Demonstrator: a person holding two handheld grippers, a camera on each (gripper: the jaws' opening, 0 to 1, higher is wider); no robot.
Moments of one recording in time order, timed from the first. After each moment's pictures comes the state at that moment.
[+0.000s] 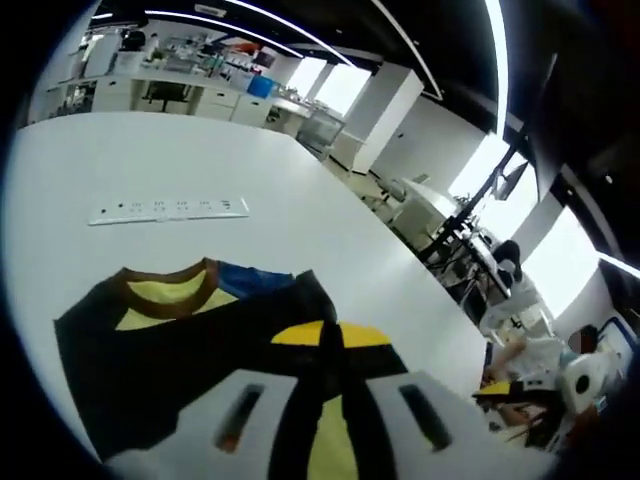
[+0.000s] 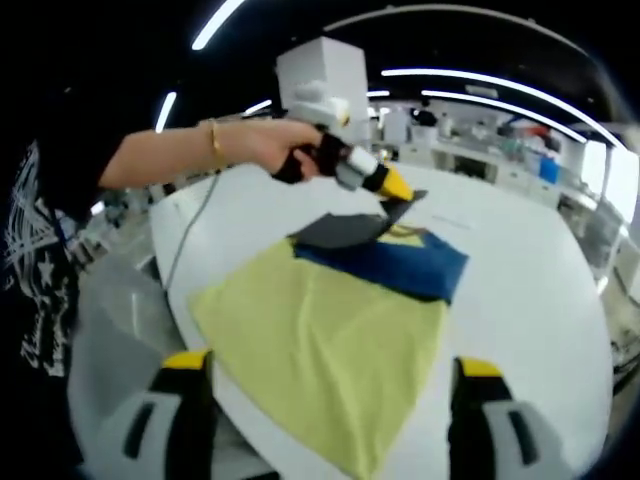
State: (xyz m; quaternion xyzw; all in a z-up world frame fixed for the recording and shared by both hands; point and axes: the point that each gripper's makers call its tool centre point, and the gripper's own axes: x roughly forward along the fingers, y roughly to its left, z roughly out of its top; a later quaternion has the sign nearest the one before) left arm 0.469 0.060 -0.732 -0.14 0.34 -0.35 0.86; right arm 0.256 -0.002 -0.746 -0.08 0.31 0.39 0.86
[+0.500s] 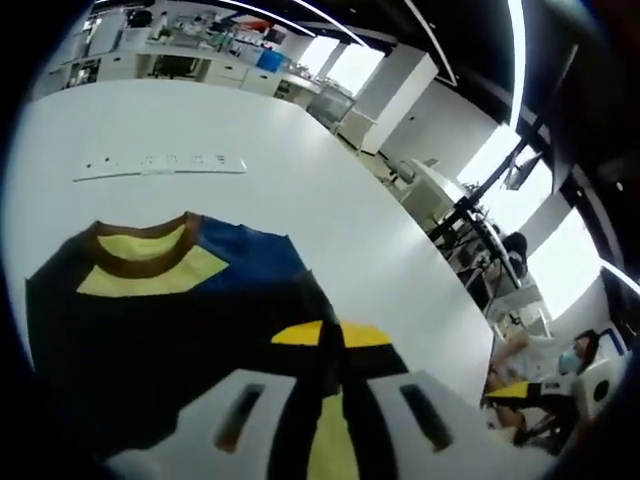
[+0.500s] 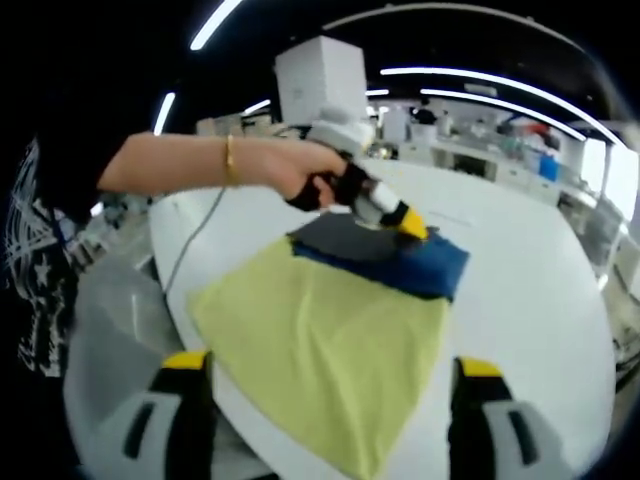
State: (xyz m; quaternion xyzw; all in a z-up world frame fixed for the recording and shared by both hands) left arm 0.460 0.030 -0.776 -0.15 0.38 -0.35 0.84; right arm 0.256 0.000 -0.751 -0.08 0.31 0.39 0.86
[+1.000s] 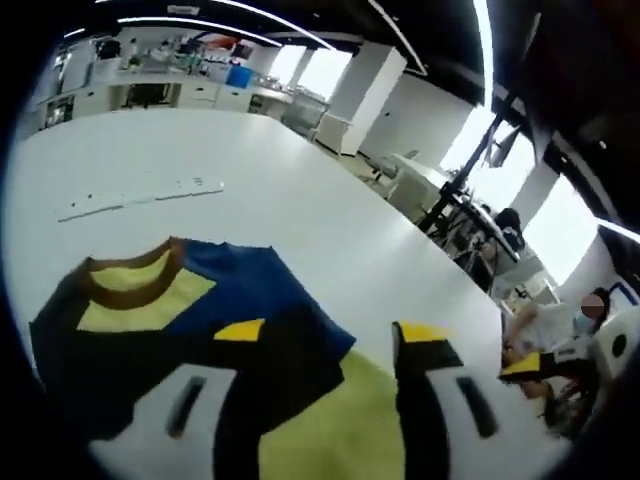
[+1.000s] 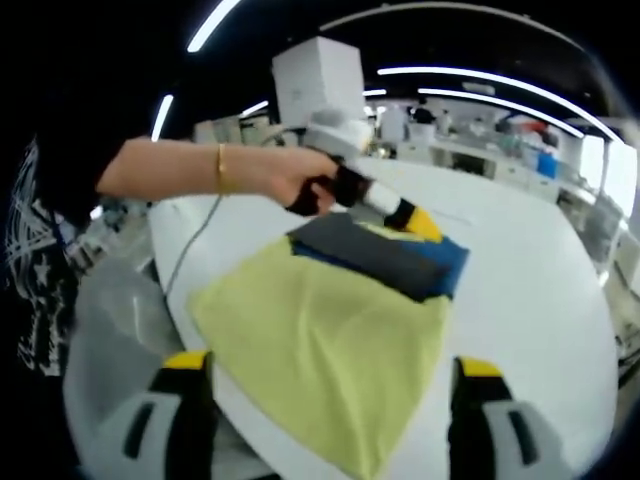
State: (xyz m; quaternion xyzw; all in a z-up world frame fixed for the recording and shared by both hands) left arm 0.457 0.039 -0.759 -0.06 0.31 -0.39 0.86; right arm 0.255 0.004 -0.753 -0.07 0.31 0.40 0.86
